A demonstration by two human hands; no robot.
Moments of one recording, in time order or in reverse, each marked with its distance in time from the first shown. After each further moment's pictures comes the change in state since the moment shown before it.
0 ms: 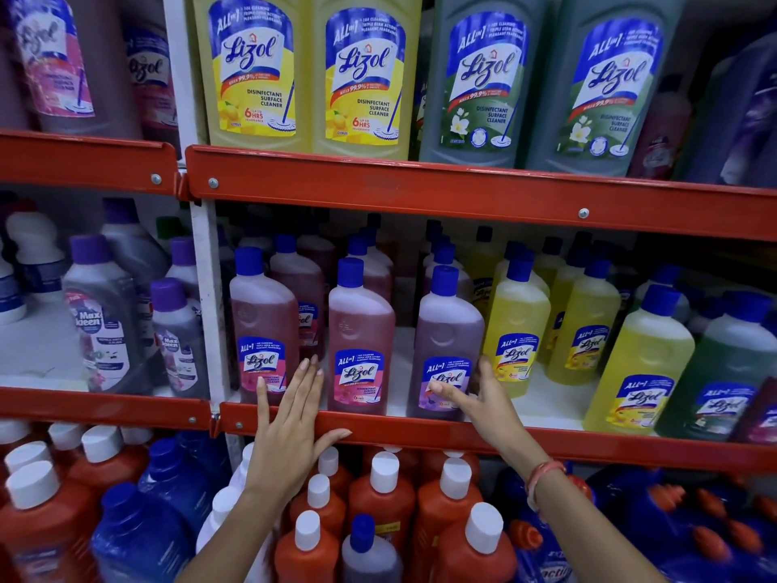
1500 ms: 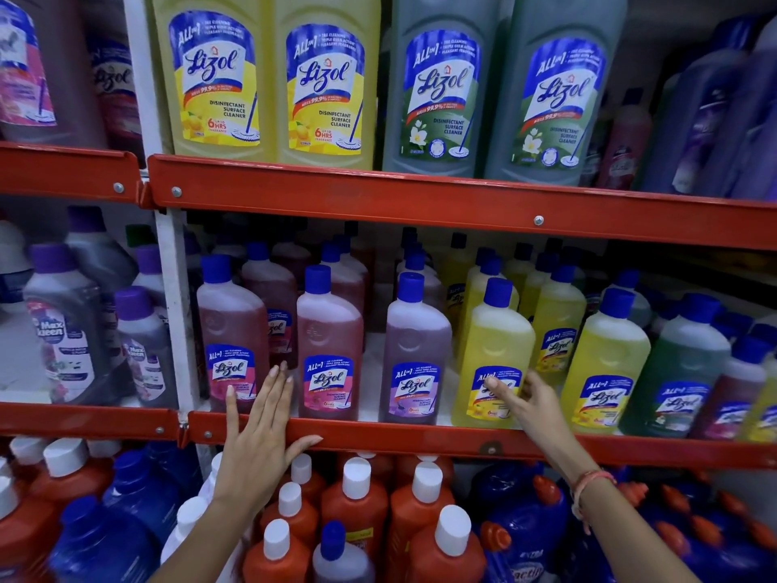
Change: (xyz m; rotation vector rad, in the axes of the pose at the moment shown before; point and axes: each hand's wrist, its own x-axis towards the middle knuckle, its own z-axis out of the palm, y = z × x) left_hand 0.000 0.002 -0.002 0.036 -0.028 -0.005; right_hand -0.020 -0.011 -0.092 -0.135 0.139 0.062
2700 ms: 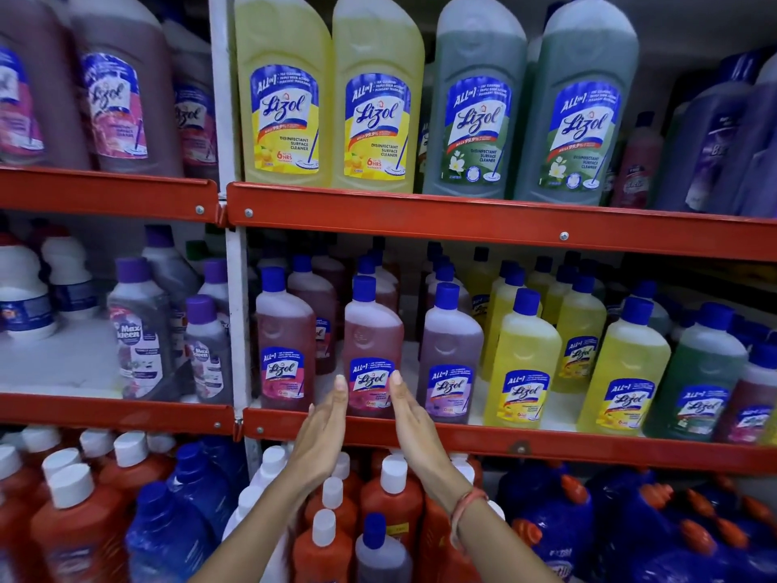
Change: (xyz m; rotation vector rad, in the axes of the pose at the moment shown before) left_hand 0.009 0.029 -0.059 -1.174 -0.317 -0.502; right_hand -0.070 -0.066 0.173 0.244 -0.292 0.126
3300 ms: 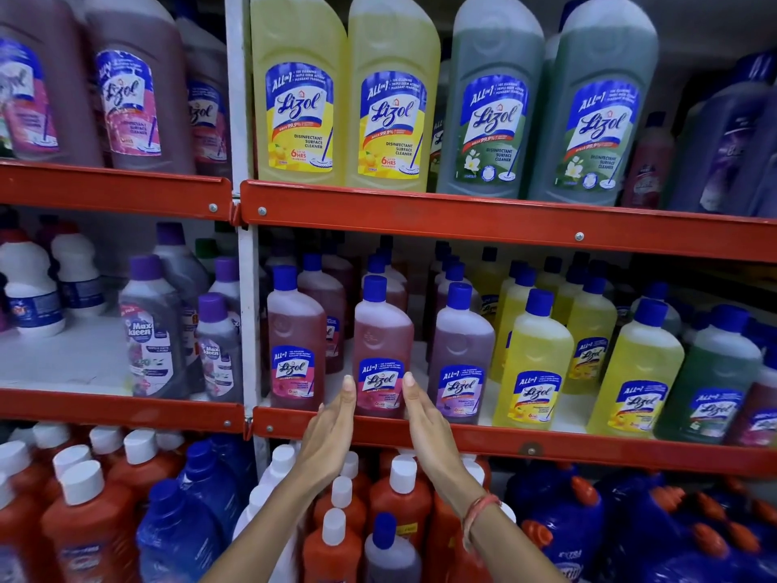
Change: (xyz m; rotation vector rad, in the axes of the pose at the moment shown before) left_hand -0.004 0.003 -0.003 -0.066 0.009 -0.022; right_hand -0.009 -0.006 -0.004 0.024 0.026 -0.036
